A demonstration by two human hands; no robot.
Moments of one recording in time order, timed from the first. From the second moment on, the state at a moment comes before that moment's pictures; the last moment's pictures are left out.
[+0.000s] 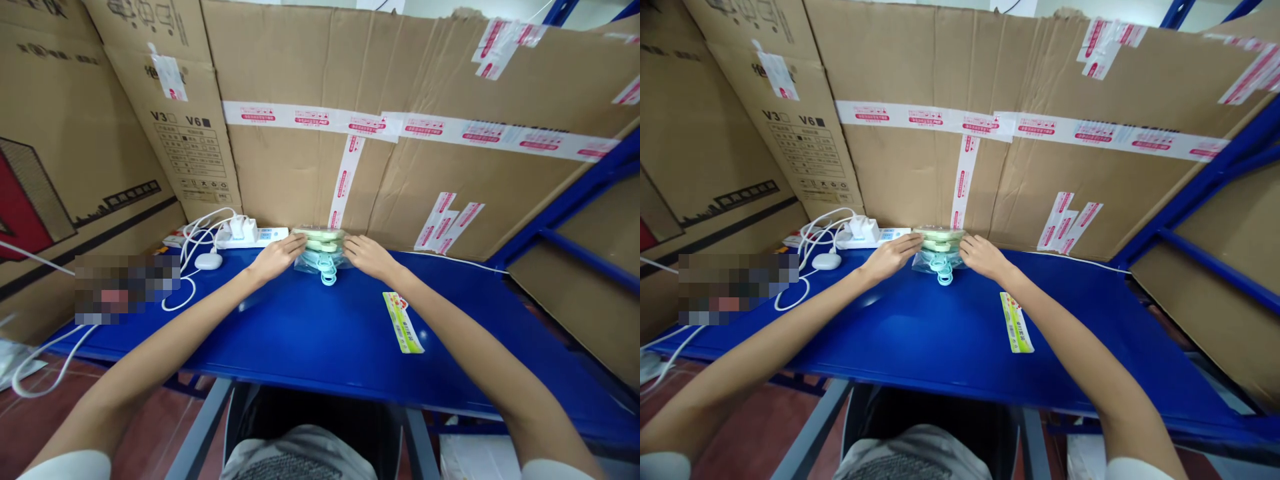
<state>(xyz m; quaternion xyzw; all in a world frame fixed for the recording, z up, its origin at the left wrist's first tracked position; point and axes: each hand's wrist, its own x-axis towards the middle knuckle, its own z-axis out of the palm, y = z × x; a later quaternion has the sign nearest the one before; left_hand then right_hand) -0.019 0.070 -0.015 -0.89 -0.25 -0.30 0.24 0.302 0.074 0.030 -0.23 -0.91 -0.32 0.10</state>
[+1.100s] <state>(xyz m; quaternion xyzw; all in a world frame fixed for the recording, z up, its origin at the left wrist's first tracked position) -0.011 0.024 0.122 -0.85 -0.23 -0.47 0.12 0.314 0.020 0.157 -0.23 -0.92 -0.21 0.25</state>
